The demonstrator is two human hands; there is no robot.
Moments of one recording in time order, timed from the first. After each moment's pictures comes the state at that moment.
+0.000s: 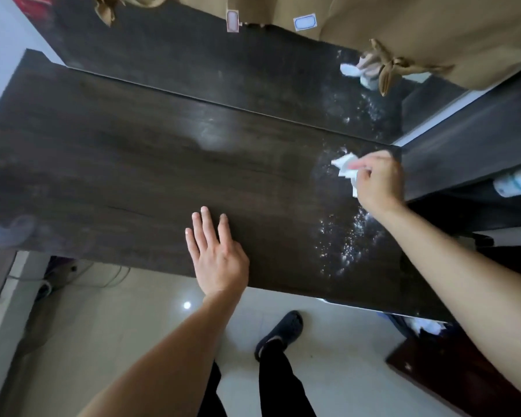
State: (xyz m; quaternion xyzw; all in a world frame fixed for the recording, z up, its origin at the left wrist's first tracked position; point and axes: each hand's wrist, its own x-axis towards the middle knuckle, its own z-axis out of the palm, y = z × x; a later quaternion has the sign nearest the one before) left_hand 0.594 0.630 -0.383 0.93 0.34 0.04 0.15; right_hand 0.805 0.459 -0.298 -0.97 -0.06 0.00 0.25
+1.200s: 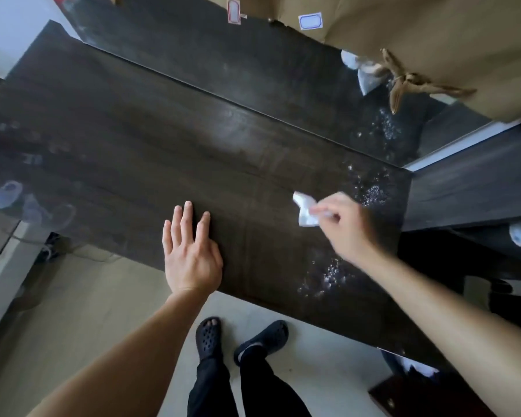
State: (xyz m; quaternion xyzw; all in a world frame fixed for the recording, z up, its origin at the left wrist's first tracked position) left_hand 0.597 0.626 -0.386 0.92 0.36 0.10 0.12; right_hand 0.786 0.448 -0.325 -0.90 -0.26 0.17 0.30
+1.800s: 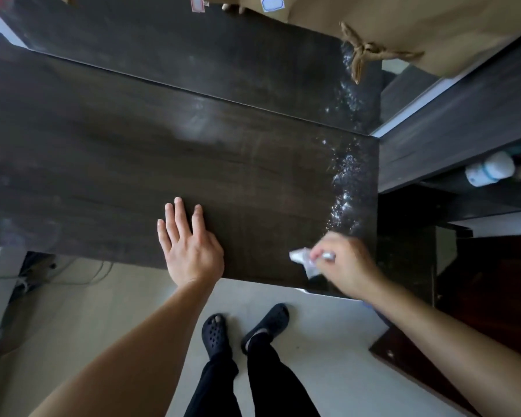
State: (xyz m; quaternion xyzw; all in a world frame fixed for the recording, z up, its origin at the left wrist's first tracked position) left_hand 0.595 0.628 -0.388 0.93 0.35 0.06 0.14; right_hand 0.691 0.395 -0.311 -0.92 -0.22 0.23 0.23
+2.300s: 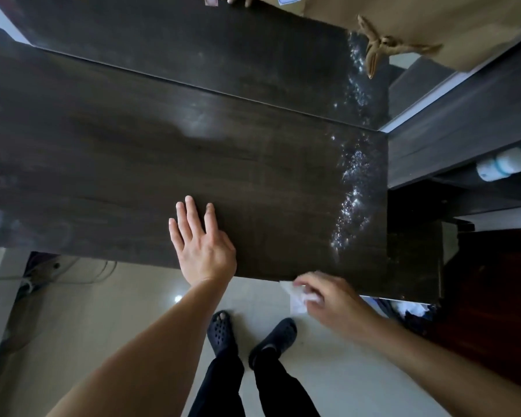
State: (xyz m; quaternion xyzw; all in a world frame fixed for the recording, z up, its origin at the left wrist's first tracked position) left_hand 0.593 0.629 -0.387 0.93 0.34 0.06 0.14; right_hand 0.625 0.400 -0.322 -0.88 -0.26 0.32 0.24
